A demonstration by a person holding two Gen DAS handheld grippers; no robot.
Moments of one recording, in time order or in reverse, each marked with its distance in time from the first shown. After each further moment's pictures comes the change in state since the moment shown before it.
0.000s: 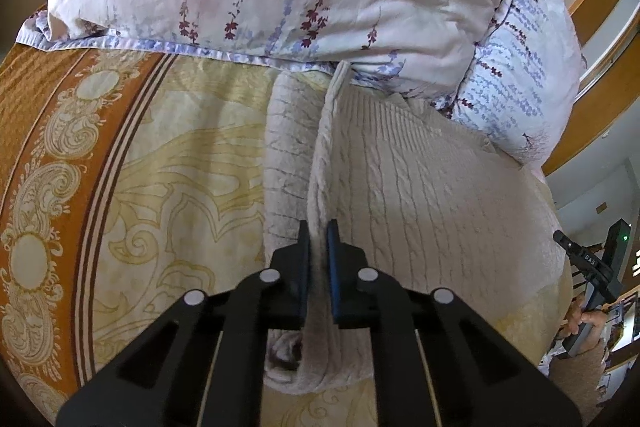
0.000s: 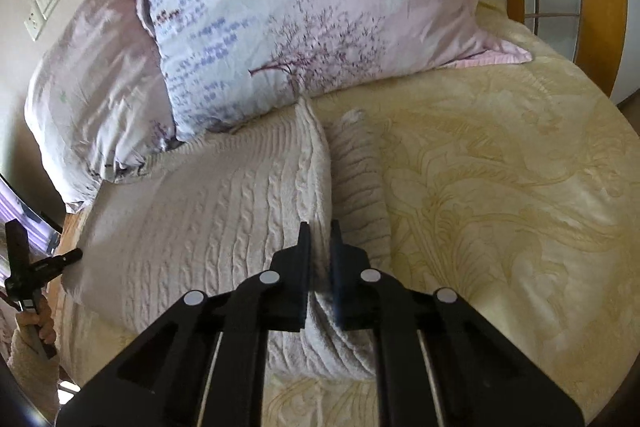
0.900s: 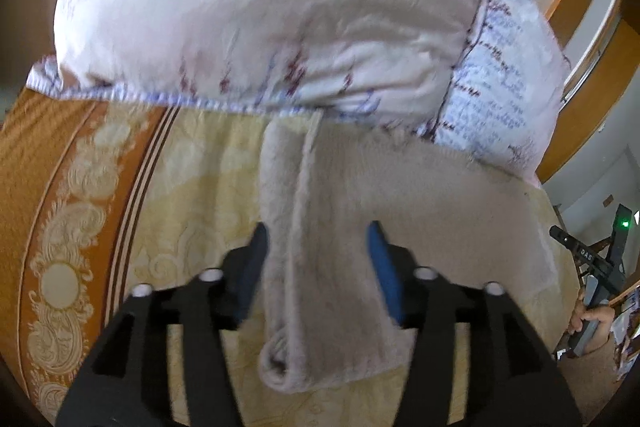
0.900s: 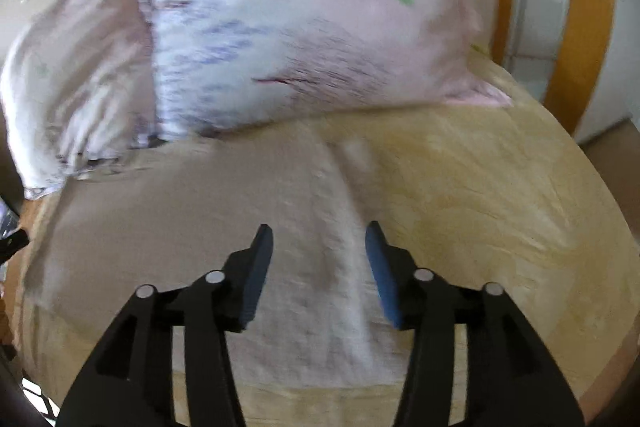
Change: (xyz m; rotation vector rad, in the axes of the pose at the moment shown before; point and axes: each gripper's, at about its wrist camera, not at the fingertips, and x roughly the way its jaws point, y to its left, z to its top) left arm -0.030 -0.022 0.005 0.077 -0.124 0.026; right arm 0.002 0.052 0.003 -0.113 -0.058 -0.163
